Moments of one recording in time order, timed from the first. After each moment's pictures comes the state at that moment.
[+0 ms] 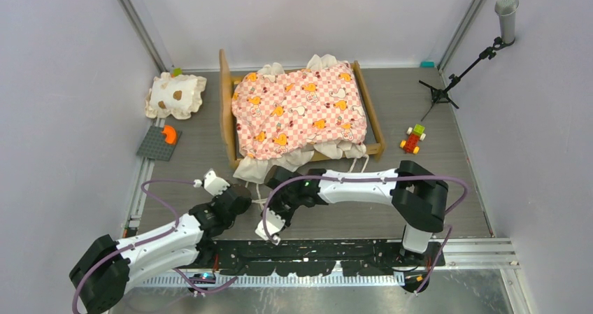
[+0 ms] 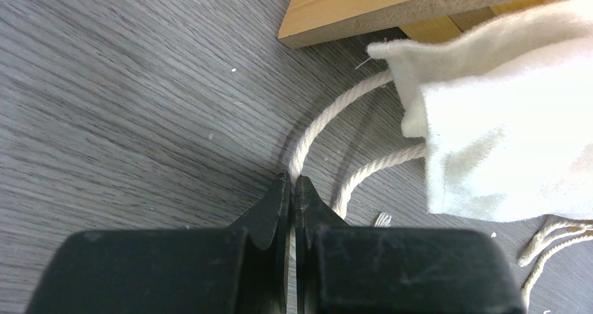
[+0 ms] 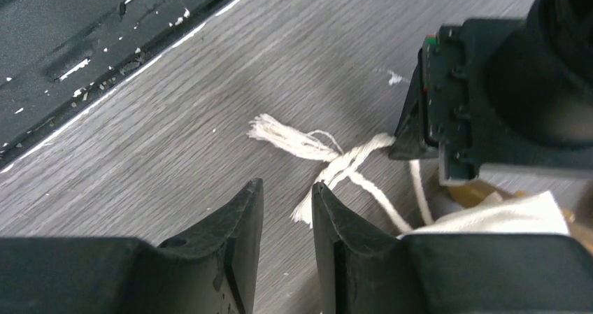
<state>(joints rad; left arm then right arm) -0.82 0.81 0.18 -0.21 -0.61 -1.36 1.19 1.75 1.13 -0.37 -0.39 -1.35</state>
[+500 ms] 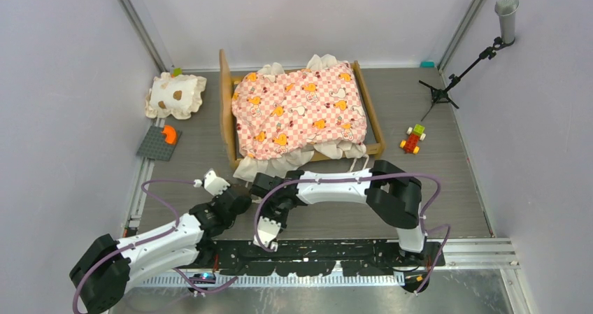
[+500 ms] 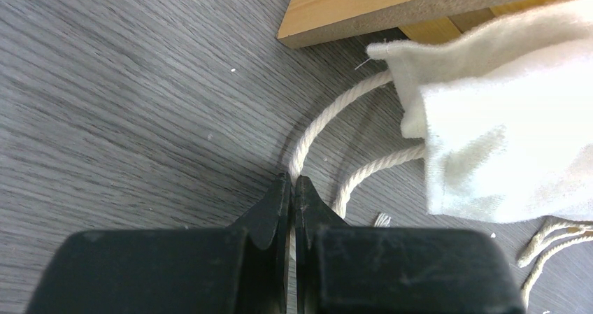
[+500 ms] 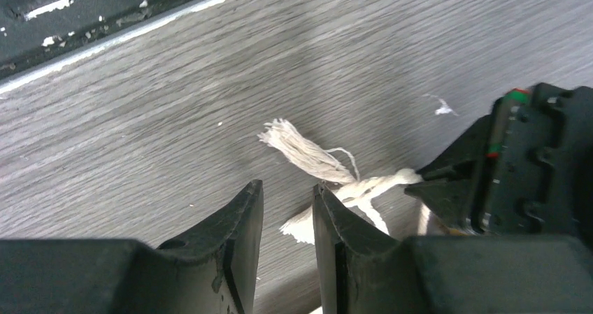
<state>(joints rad) -0.82 0.82 0.18 -0.21 -0.61 -1.37 1.25 1.92 1.34 -0.60 -0.24 -1.59</state>
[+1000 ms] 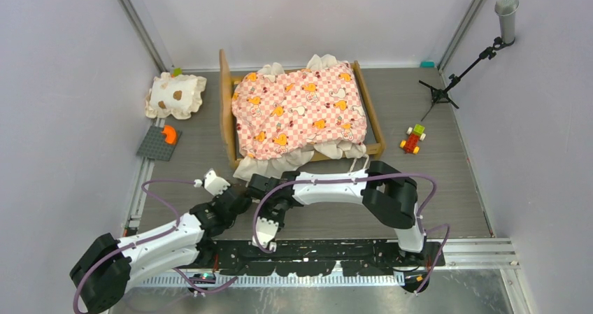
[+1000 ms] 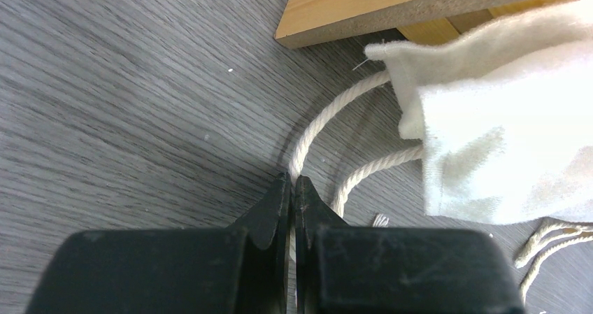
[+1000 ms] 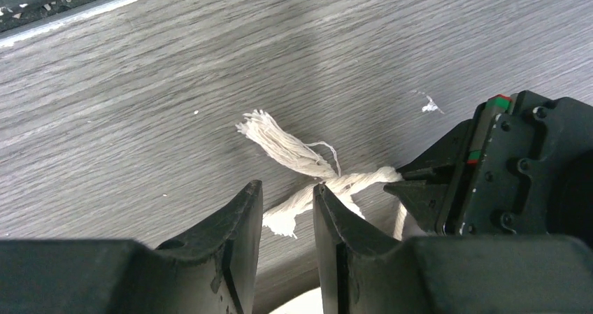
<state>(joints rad) -0.82 0.83 0.18 -0.20 -0.61 -1.37 1.27 1.96 1.39 -0.63 -0.17 -1.65</state>
